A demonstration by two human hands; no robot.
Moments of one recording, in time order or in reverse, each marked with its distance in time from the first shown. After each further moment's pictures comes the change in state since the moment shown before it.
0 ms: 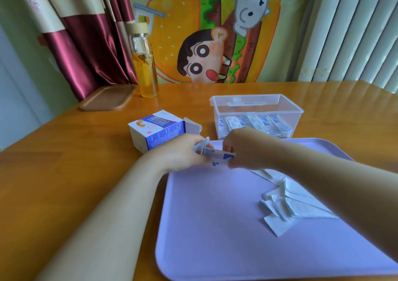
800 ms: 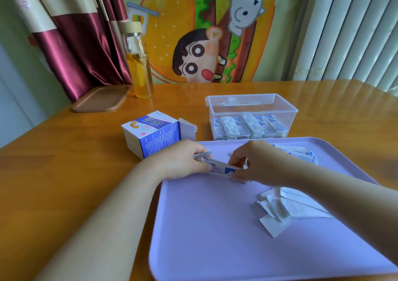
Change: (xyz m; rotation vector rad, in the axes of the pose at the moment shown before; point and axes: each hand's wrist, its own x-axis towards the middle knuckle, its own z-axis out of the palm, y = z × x) left_hand -0.006 0.008 0.005 0.029 -0.099 0.013; right_hand -0.027 0.021 0.024 0.361 0.067 0.034
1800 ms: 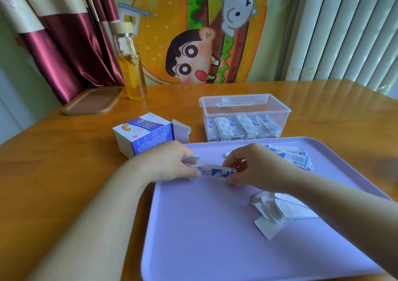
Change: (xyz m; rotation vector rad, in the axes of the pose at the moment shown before) left_hand -0.004 -0.006 -0.008 0.106 -0.033 -0.053; right_hand -0.008 0.004 0.008 0.247 0.066 0.063
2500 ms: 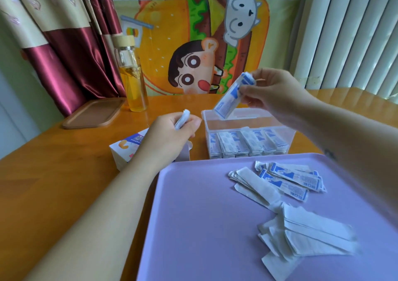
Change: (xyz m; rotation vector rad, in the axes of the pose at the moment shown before) left_hand 0.022 0.029 -0.031 -0.485 0.589 0.098; right_hand 0.078 -0.018 -0.097 0.637 0.416 -0.095
